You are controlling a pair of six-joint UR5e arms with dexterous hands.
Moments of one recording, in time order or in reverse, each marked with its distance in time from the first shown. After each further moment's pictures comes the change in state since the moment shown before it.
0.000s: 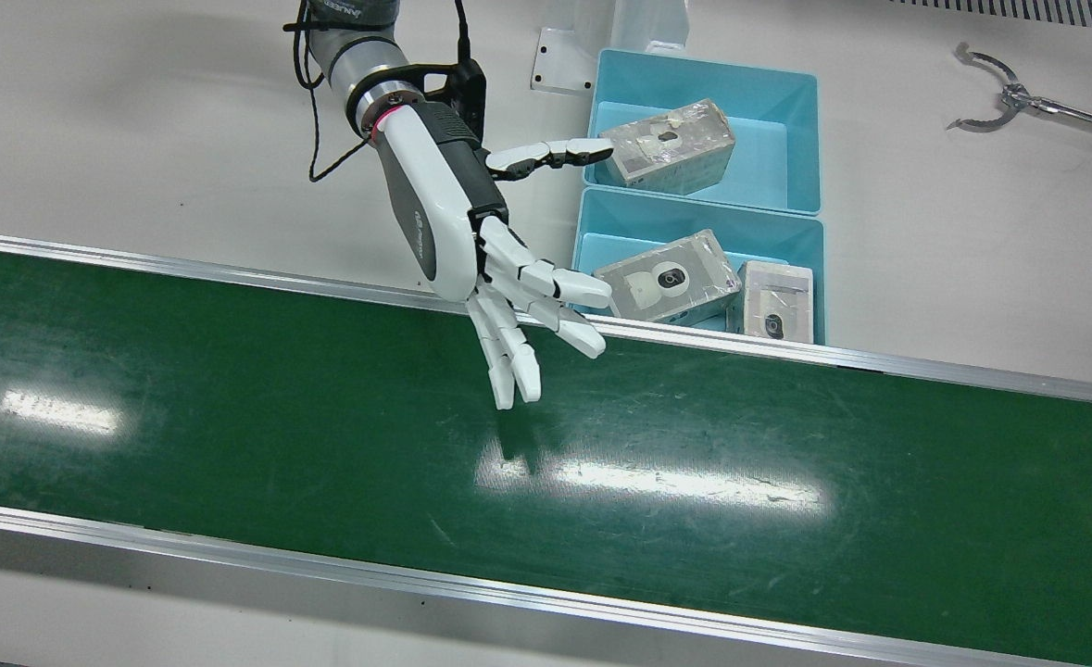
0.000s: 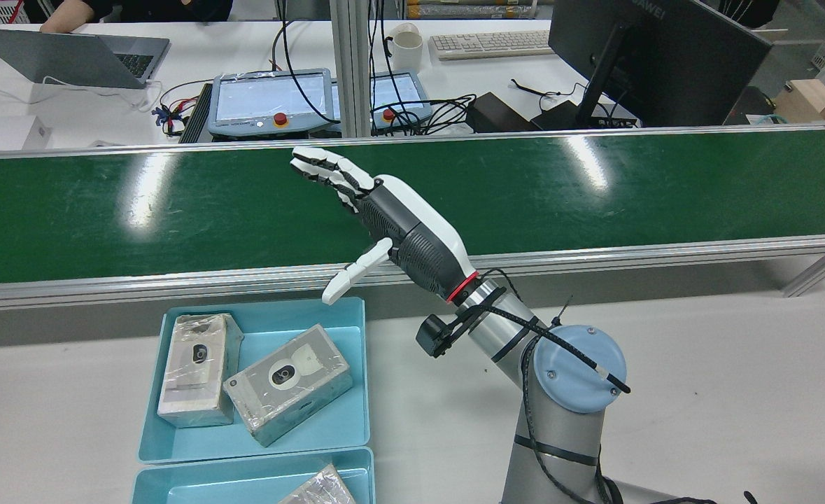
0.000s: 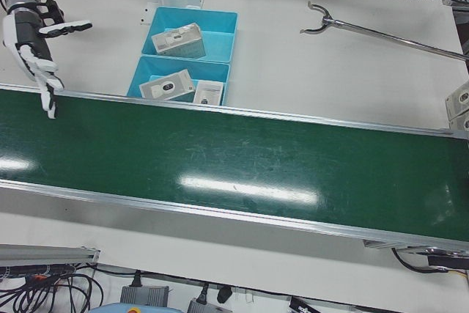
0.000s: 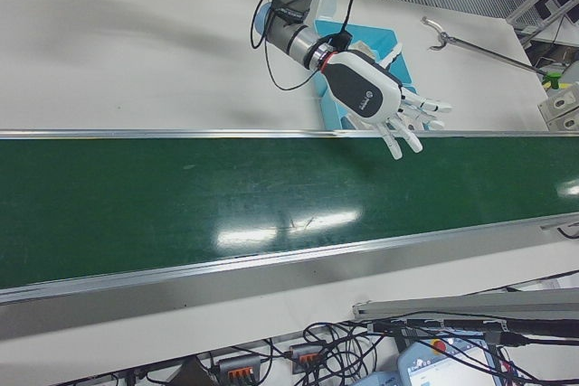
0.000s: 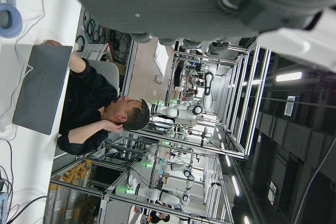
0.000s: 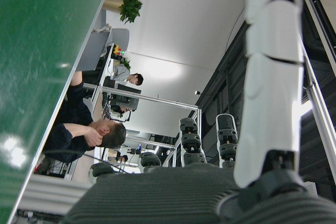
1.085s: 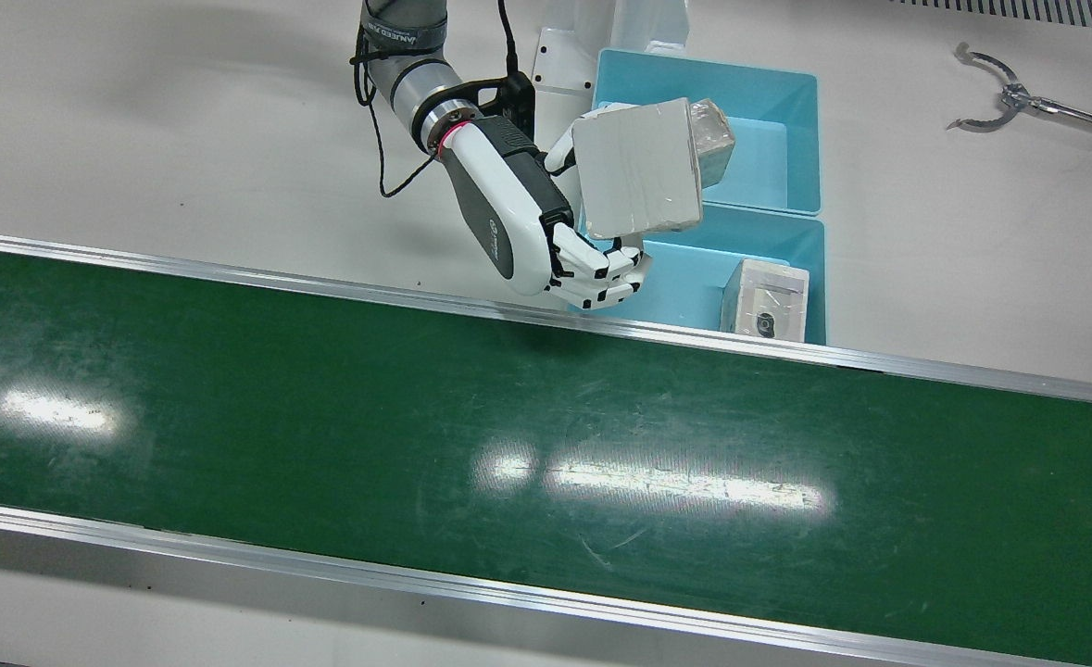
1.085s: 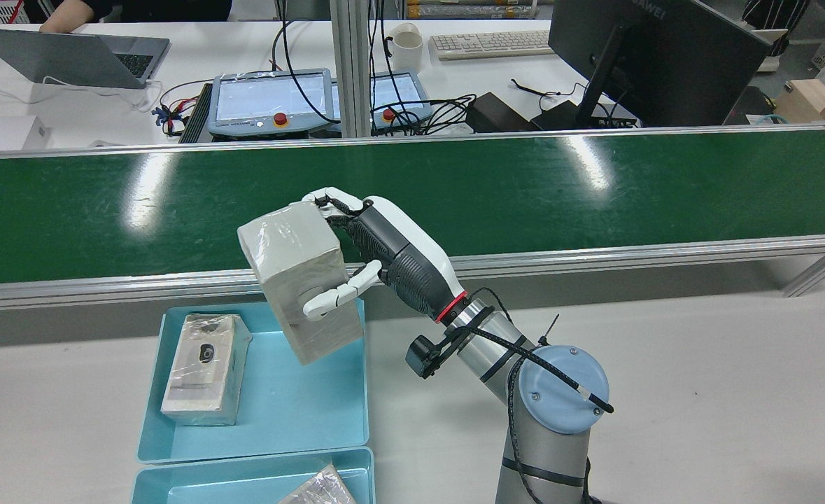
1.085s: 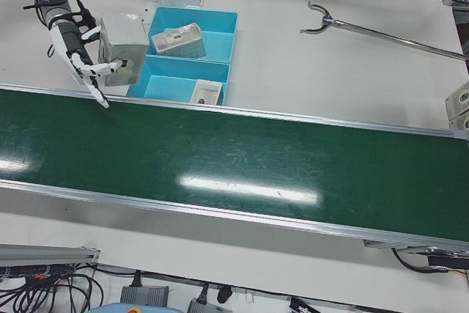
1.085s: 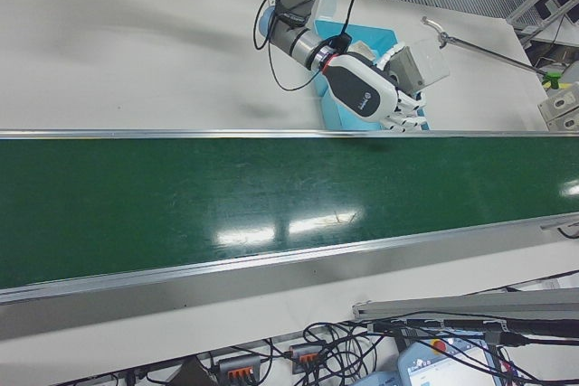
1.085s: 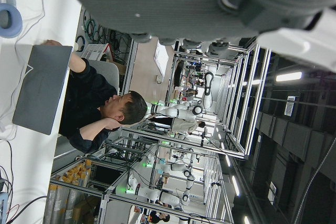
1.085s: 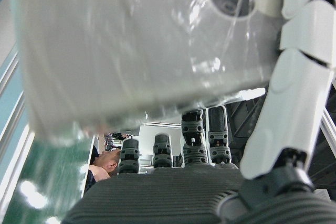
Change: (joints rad) left arm 0.000 0.000 0.000 0.000 0.000 0.000; right arm -0.134 0.010 -0.117 0.202 0.023 0.013
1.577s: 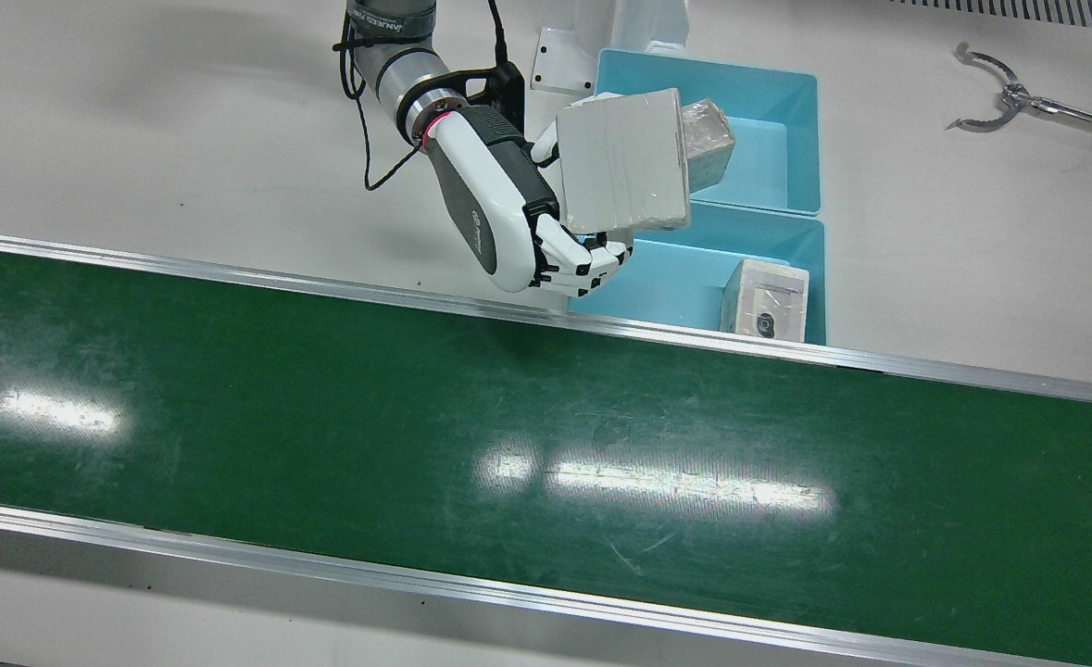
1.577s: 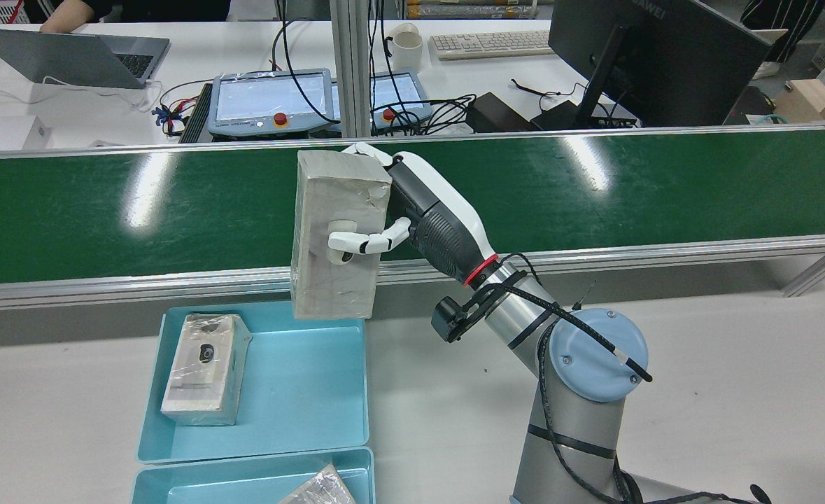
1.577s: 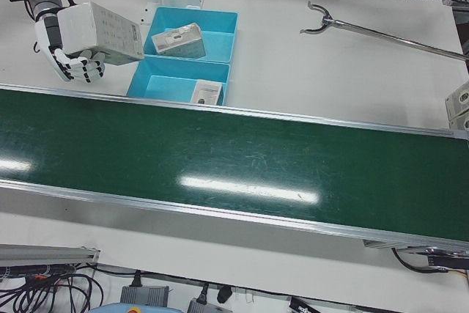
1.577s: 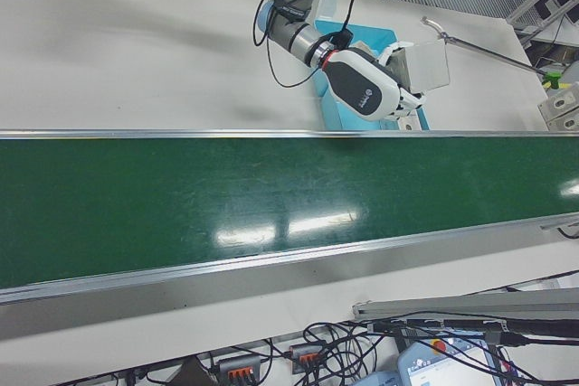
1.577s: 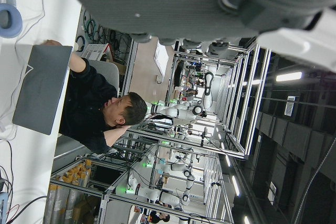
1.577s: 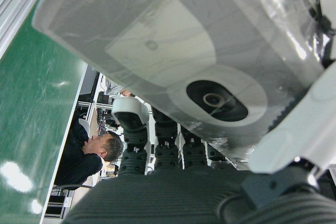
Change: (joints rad) left arm 0.000 0.000 0.000 0.000 0.000 0.000; right arm 0.028 -0.002 0.042 -0.053 0.008 -0.006
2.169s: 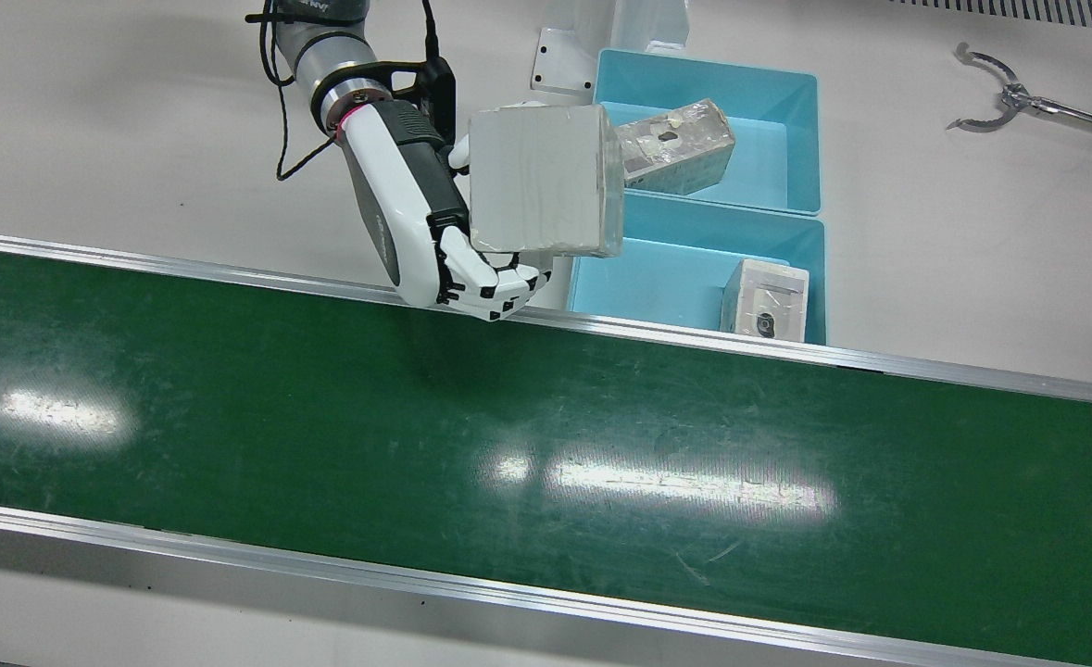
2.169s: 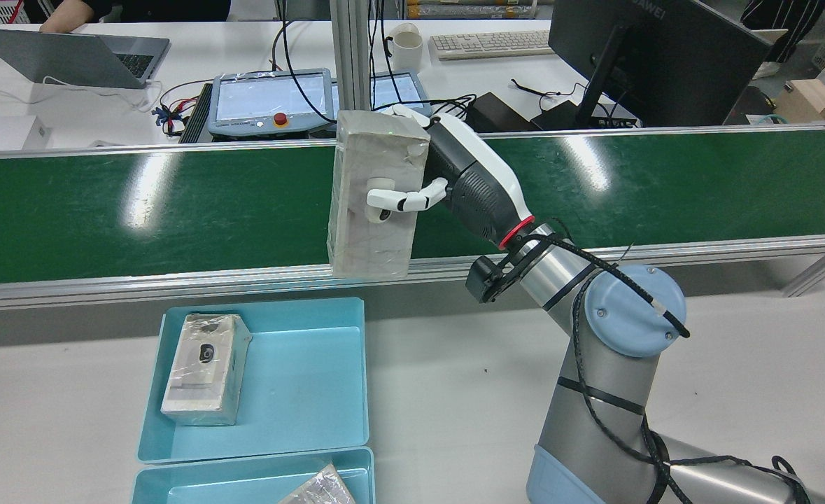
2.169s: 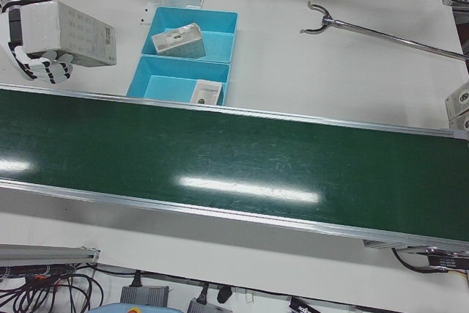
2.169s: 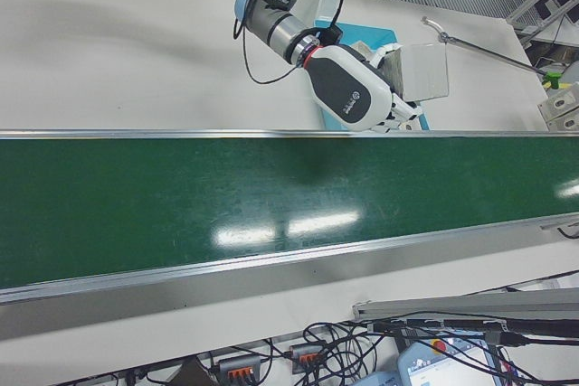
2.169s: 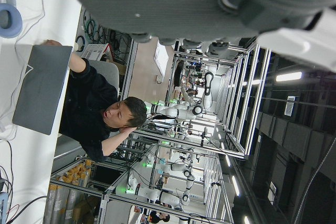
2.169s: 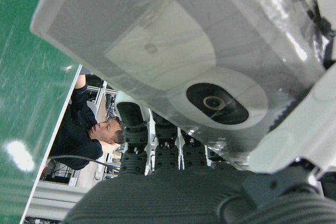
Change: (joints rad) left arm 0.000 0.000 0.000 0.000 0.000 0.000; right arm 0.083 -0.008 0.073 -0.143 -0.027 0.012
